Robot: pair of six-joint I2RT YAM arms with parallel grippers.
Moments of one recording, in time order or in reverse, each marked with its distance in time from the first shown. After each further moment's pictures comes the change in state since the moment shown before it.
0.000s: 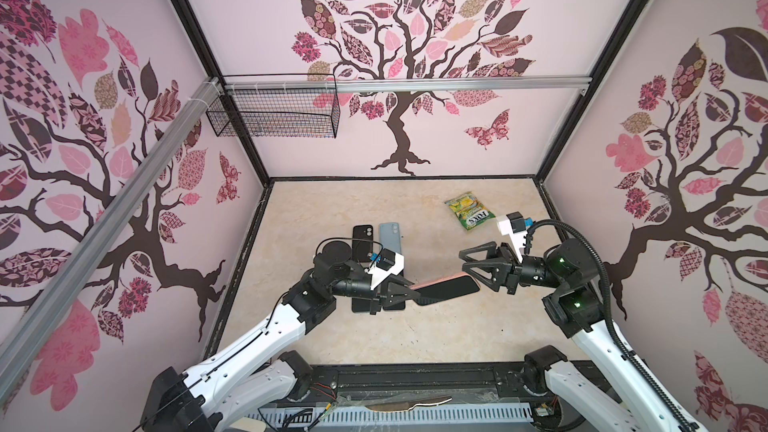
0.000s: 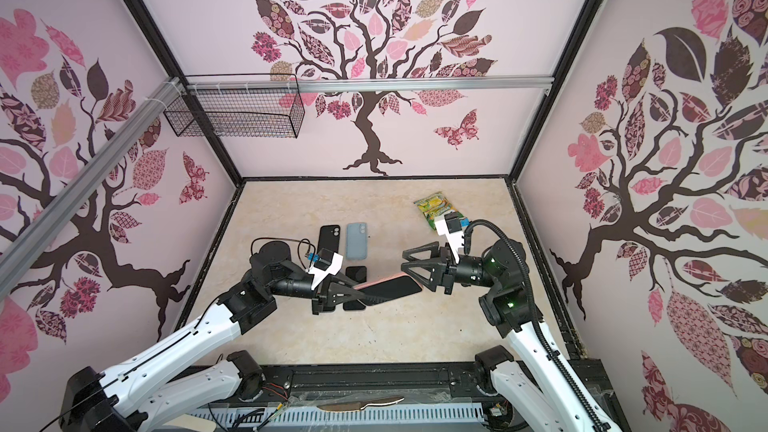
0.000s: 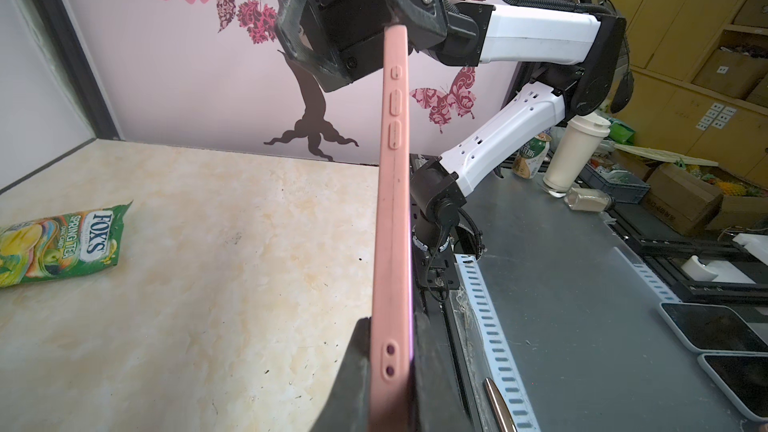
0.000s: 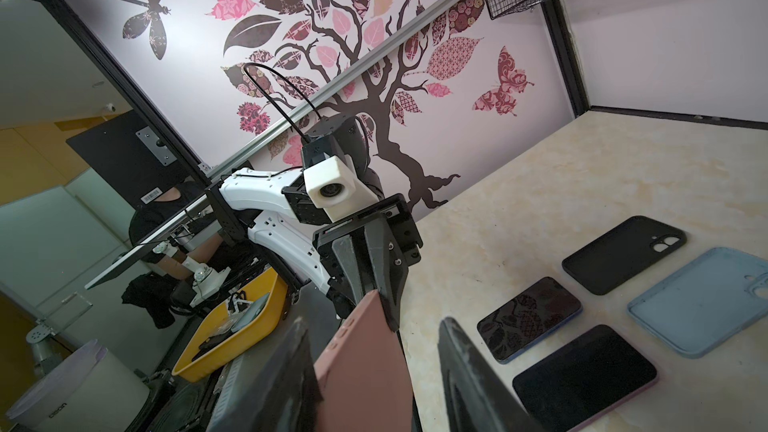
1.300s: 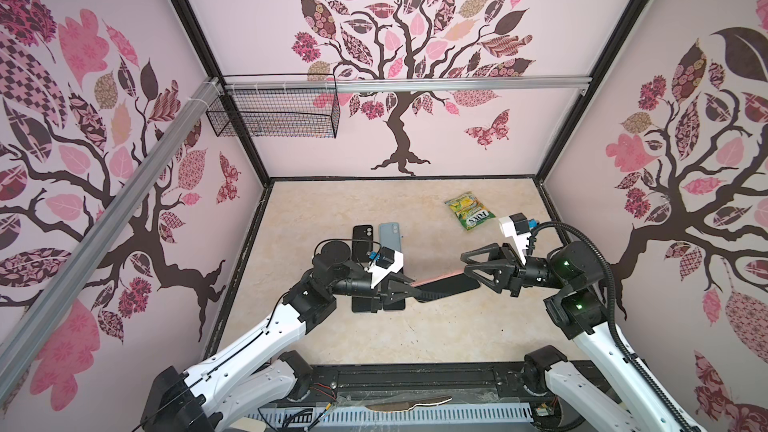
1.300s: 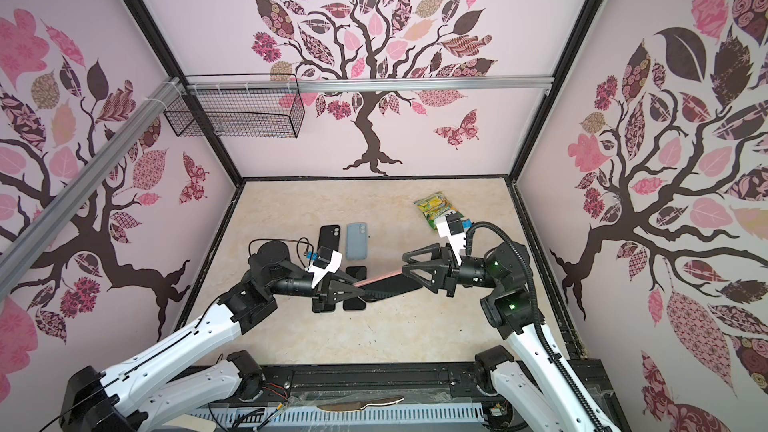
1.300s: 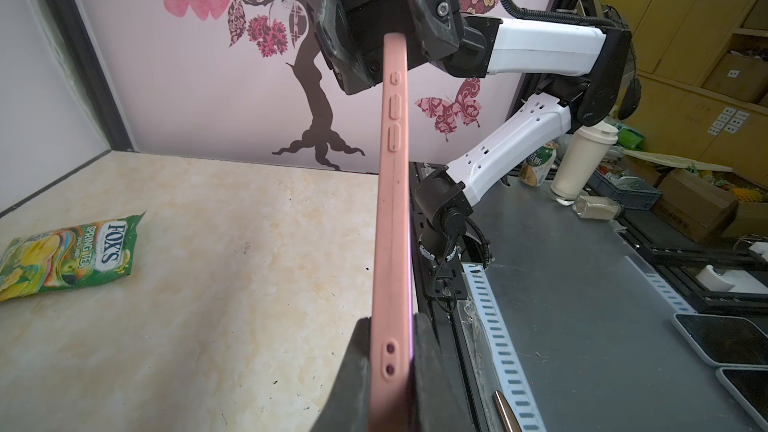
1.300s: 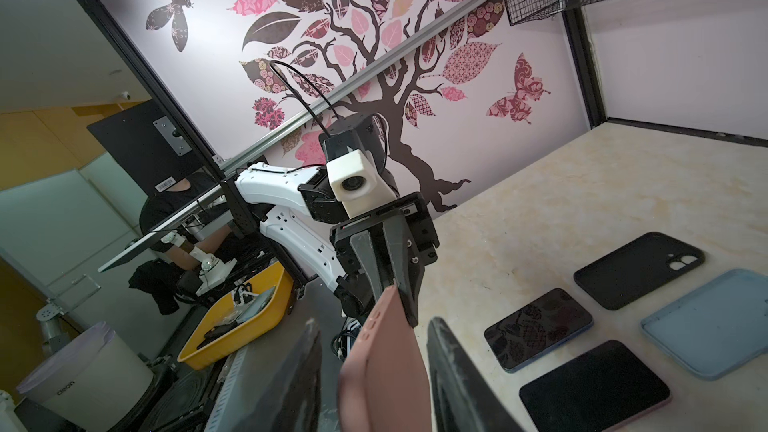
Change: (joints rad) left arm -0.002 0.003 -0.004 0.048 -0.016 -0.018; right arm 0.000 -0.023 0.002 0.035 -0.013 0.012
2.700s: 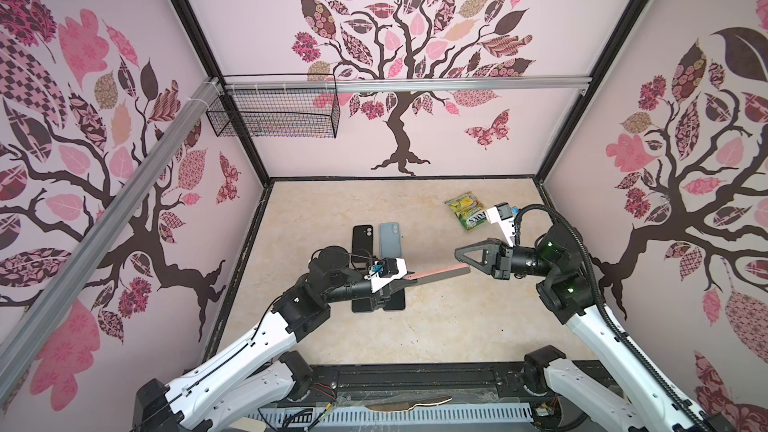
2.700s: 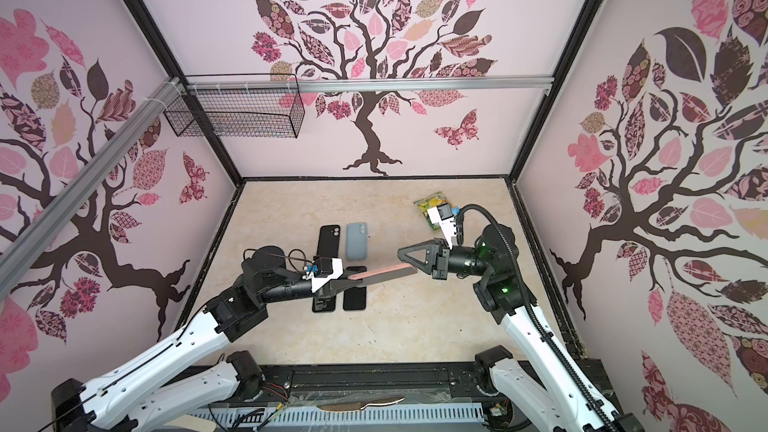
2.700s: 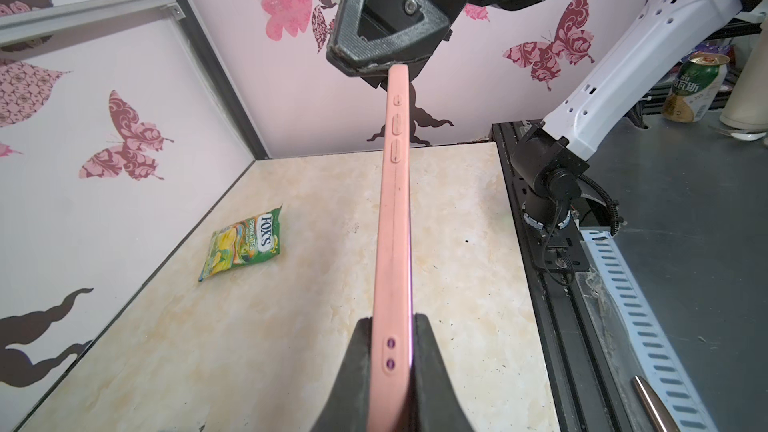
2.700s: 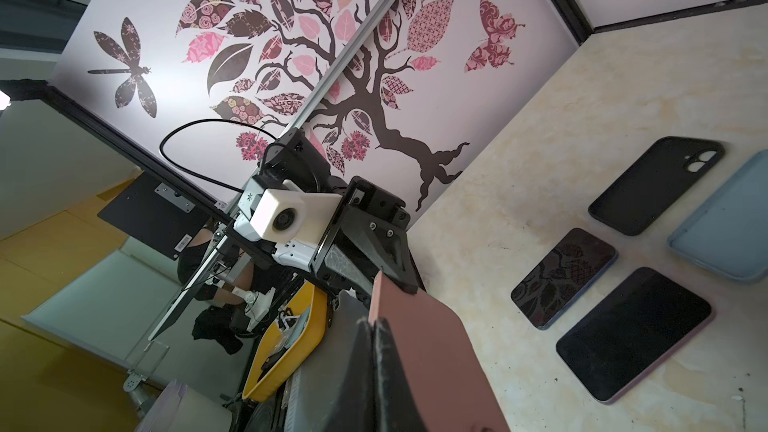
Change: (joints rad) left arm -0.075 -0.089 0.049 -0.182 -0.359 0.309; right arm -0.001 0.117 0.072 -0.137 0.048 0.139
